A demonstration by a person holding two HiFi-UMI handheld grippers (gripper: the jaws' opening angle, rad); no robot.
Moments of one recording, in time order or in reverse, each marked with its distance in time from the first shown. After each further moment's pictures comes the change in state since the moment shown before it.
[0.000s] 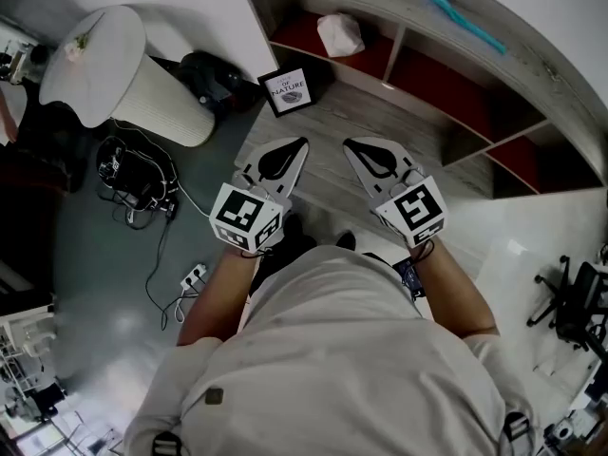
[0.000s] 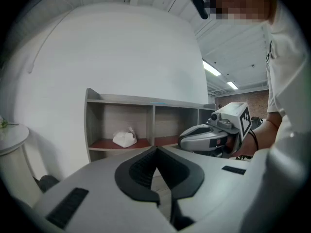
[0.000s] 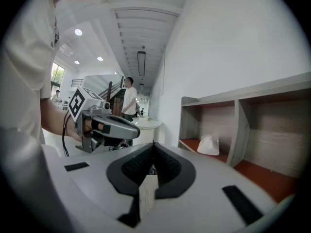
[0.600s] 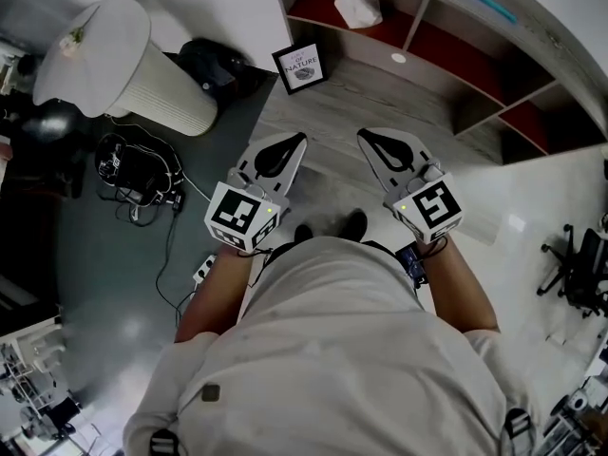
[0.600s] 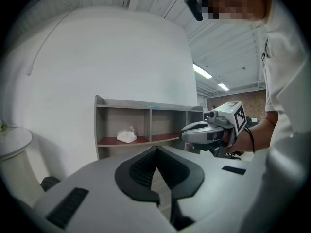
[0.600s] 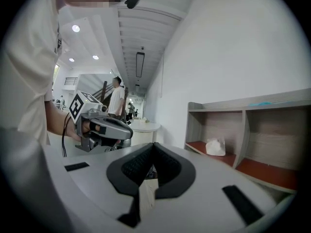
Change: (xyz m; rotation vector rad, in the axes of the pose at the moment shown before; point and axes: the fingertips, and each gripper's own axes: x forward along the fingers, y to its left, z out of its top) left arm -0.097 0.009 -0.008 0.029 -0.011 -0.073; right arm 0.000 0.082 0.028 0.055 -0.008 -0.088
